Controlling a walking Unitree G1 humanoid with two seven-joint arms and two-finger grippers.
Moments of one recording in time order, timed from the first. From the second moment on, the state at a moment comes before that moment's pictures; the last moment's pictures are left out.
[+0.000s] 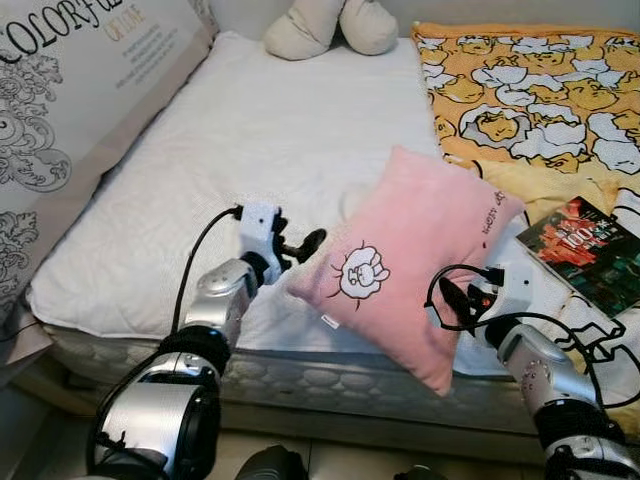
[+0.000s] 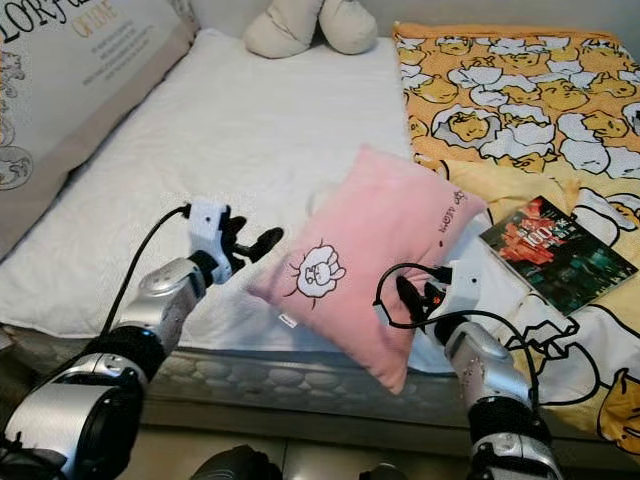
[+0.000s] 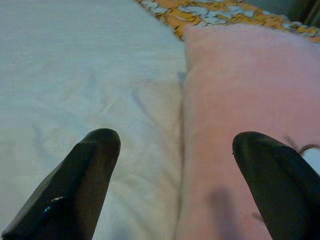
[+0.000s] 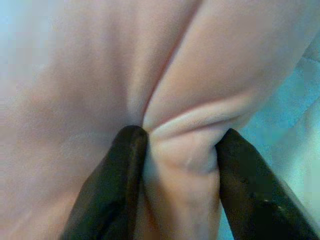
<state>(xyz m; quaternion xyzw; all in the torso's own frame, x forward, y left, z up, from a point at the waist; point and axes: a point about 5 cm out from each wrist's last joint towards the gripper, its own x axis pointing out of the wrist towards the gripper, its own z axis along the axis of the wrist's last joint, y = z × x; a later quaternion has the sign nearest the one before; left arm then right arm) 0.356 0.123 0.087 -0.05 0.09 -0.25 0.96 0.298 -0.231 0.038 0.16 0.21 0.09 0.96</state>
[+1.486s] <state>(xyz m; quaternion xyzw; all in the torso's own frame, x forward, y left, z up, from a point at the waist) 0.347 0.119 0.075 0.10 0.06 -0.14 0.98 0.263 -0.196 0.087 -0.14 -0.09 -0.07 0.98</state>
